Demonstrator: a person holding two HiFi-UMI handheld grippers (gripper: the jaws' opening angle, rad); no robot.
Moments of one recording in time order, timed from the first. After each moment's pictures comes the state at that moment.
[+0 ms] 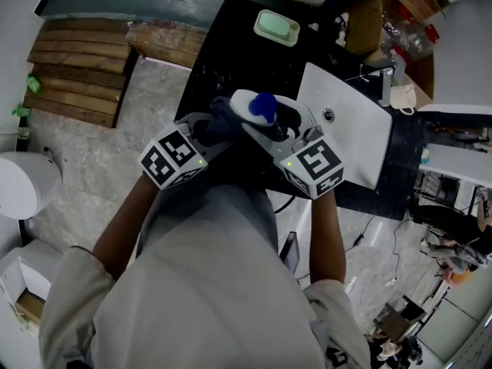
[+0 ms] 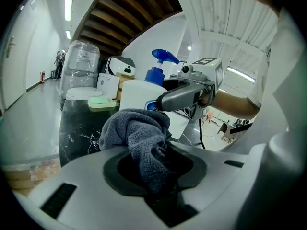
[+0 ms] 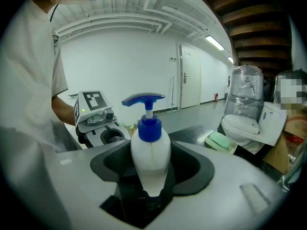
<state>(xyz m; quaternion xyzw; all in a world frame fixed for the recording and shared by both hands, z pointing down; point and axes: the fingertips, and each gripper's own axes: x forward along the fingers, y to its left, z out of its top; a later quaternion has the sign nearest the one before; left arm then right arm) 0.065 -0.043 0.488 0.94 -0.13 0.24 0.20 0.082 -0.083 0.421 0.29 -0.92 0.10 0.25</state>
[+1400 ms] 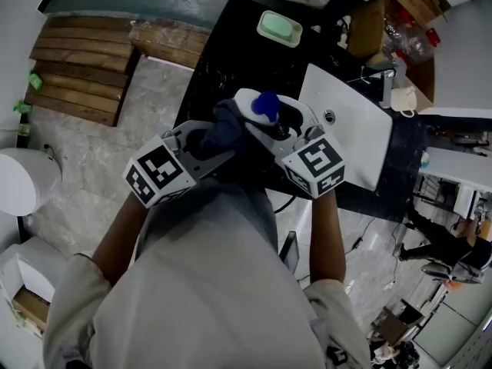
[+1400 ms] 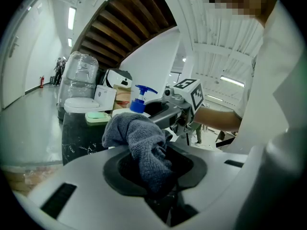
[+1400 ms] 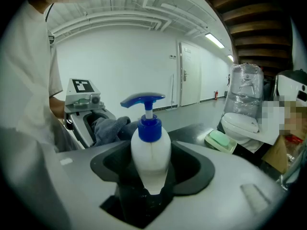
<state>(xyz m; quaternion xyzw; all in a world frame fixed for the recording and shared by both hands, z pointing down) 0.056 -0.022 0.434 0.96 -0.13 0.17 0.18 0.083 -0.082 0.422 0.29 -0.91 0.11 0.26</state>
